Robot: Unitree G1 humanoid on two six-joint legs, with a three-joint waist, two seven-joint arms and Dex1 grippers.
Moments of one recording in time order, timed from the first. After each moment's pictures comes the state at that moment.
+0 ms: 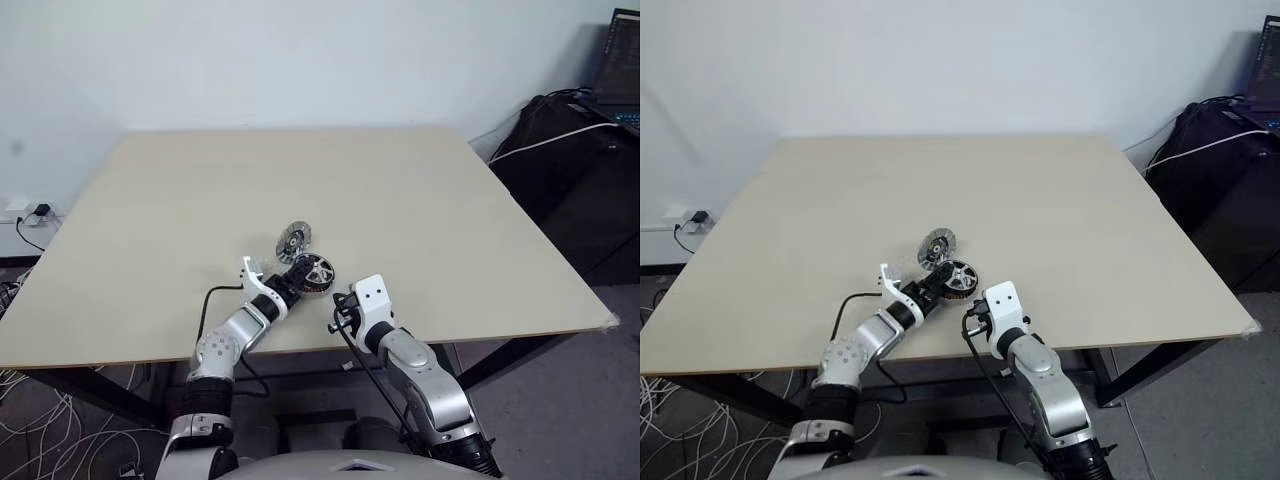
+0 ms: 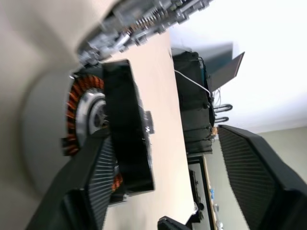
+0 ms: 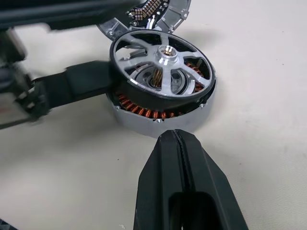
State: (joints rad) left arm -0.17 -0.07 0.16 0.25 -1.01 0.65 -0.22; right arm 0.07 -0.07 0.26 -0.19 0.06 0.50 0.23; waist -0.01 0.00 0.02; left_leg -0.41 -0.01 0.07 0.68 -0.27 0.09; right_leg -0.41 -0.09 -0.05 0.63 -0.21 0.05
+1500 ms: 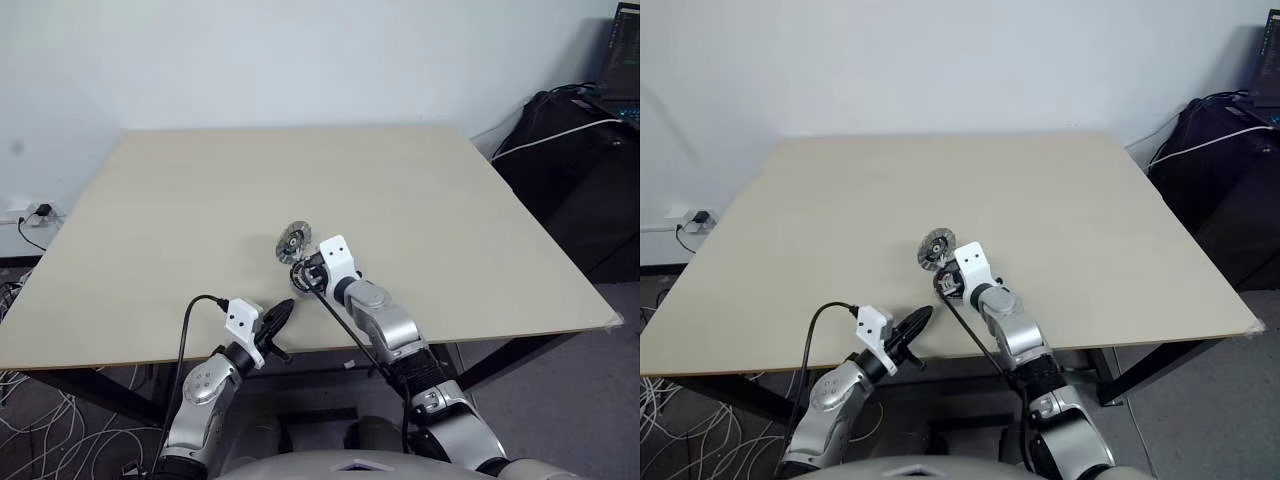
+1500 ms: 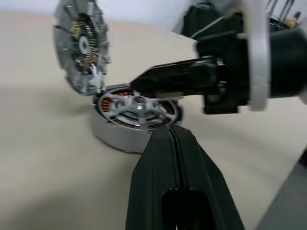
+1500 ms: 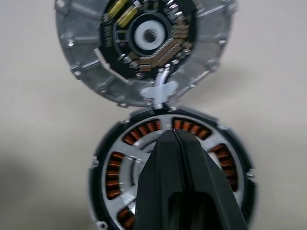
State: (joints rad) left arm 0.18 0.14 -0.16 0.11 -0.22 -0.17 -0.59; right arm -0.39 0.04 0.24 0.34 0.02 0.46 0.24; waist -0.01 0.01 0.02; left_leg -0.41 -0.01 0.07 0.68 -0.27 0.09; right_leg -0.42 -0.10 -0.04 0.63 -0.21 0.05
